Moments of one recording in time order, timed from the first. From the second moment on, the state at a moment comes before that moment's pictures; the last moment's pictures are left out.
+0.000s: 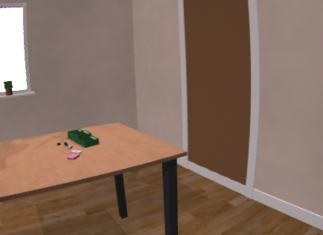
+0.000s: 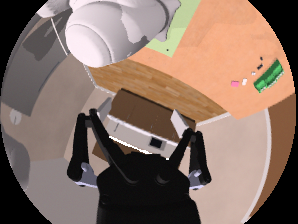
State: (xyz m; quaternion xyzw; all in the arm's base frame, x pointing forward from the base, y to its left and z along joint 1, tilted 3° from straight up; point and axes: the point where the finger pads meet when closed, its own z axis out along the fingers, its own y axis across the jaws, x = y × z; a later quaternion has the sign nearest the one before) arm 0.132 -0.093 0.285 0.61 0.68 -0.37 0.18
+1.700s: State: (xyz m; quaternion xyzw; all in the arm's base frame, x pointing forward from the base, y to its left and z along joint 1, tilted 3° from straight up) arm 0.144 -0.082 0.118 0.66 0.65 -0.35 0.17
